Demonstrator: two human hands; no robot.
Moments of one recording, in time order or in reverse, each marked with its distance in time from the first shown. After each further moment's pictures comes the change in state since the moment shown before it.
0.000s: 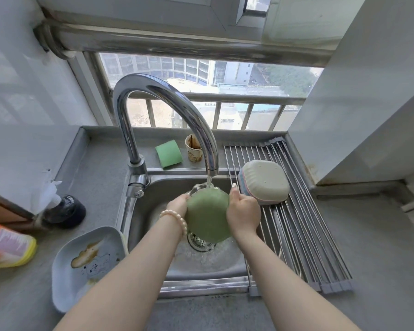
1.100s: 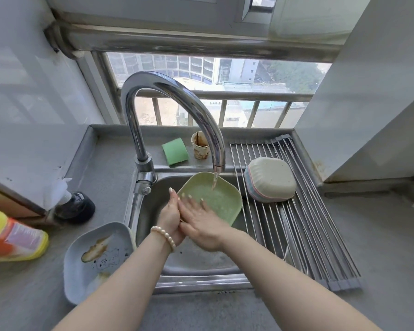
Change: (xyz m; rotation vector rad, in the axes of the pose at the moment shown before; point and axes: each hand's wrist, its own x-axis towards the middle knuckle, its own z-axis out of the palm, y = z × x) left_hand -0.005 -0.030 -0.024 -0.414 -0.190 0.245; right_hand -0.031 -0.014 0.039 -0.527 -0.937 -0.697
